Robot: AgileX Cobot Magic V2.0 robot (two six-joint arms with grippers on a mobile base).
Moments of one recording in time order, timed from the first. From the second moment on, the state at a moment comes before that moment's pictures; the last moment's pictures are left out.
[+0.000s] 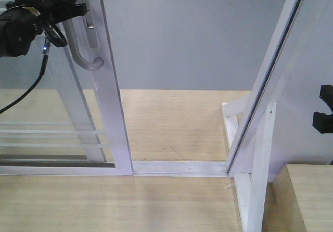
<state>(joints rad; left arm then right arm) -0.11 1.85 -1.30 -0.07 -0.25 0.00 0.27 0.70 -0.59 -0.45 0.45 0.40</state>
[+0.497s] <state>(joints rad) 0.01 1.74 -1.29 0.02 0.06 0.00 0.27 0.70 -0.59 -0.45 0.46 0.40</state>
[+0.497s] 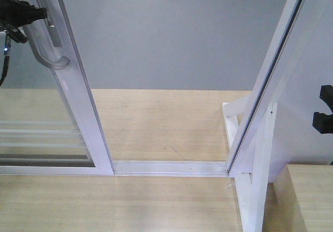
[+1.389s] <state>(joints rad) -0.03 0.91 -0.88 0.02 0.75 0.00 0.27 0.70 -0.59 -0.45 0.46 0.40</state>
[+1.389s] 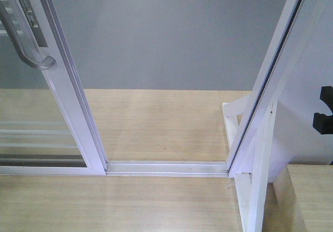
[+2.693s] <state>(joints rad) -0.04 -0.01 0.03 0.01 -0.03 0.00 0.27 0.70 -0.59 -0.45 0.47 0.40</state>
